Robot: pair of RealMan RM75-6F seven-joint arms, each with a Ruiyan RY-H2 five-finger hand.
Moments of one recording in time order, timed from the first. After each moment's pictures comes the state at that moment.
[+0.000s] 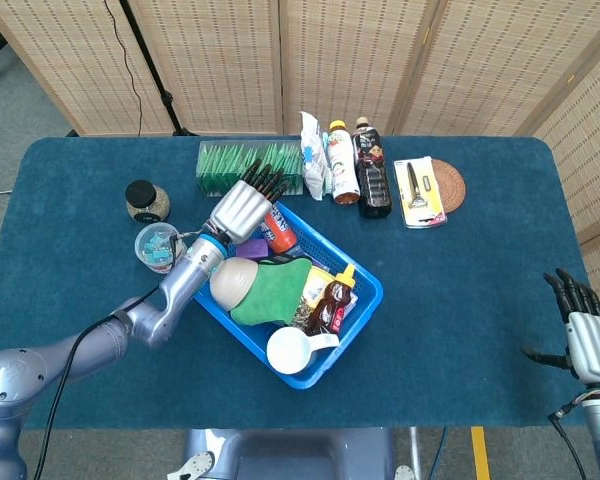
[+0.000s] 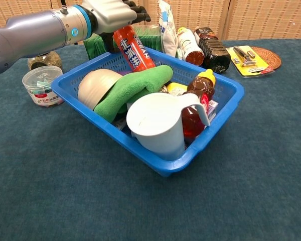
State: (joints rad) left arm -1.13 -1.70 -0.26 -0.96 1.16 0.75 0.63; right arm 0.14 -1.09 0.11 -1.58 -1.36 1.33 0.21
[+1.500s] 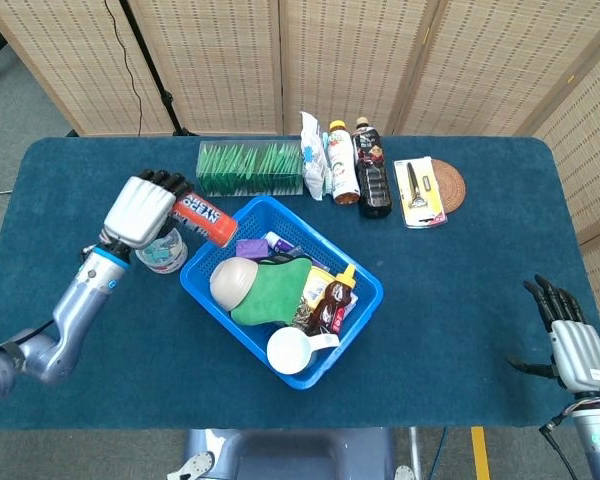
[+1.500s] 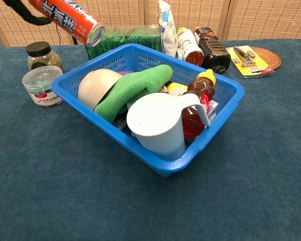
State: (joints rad) left arm -0.82 -1.28 -0.16 -1.38 1.31 1.10 0.23; right arm 0.12 -1.08 0.07 -1.64 -1.46 1.36 0.21
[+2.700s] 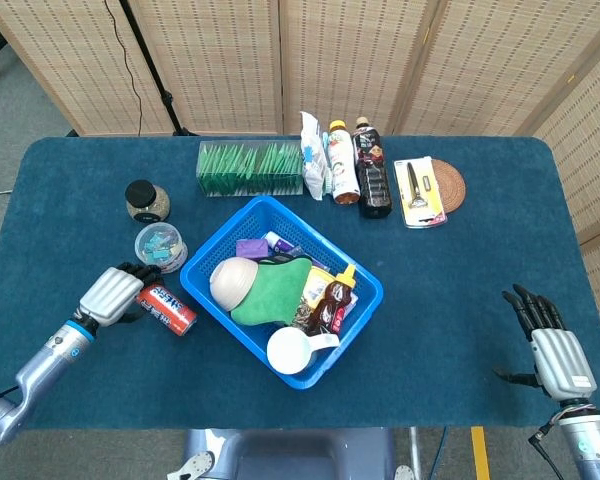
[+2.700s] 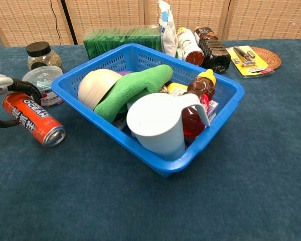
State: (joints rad) left arm -0.58 -1.44 0.09 -1.05 1.61 1.08 -0.21; right arm 0.13 -1.09 0.03 -1.65 -1.52 1.37 0.18
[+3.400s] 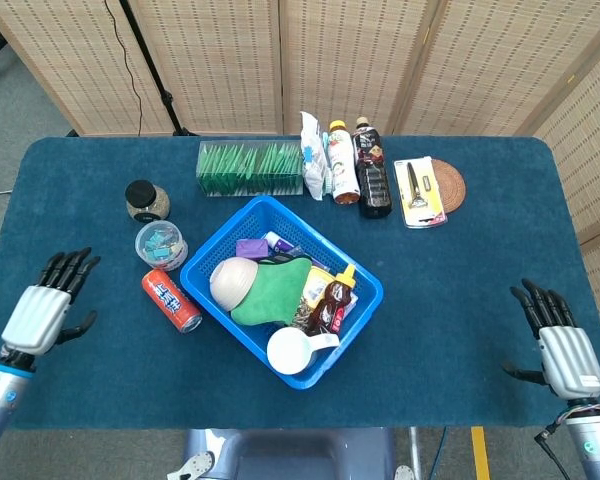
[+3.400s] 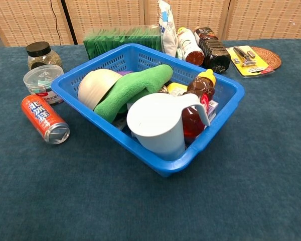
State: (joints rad) left arm -0.31 -1.23 0.06 -1.41 1.50 1.44 -0.09; right arm 0.12 -1.10 0.04 -1.62 -1.54 1.43 0.11
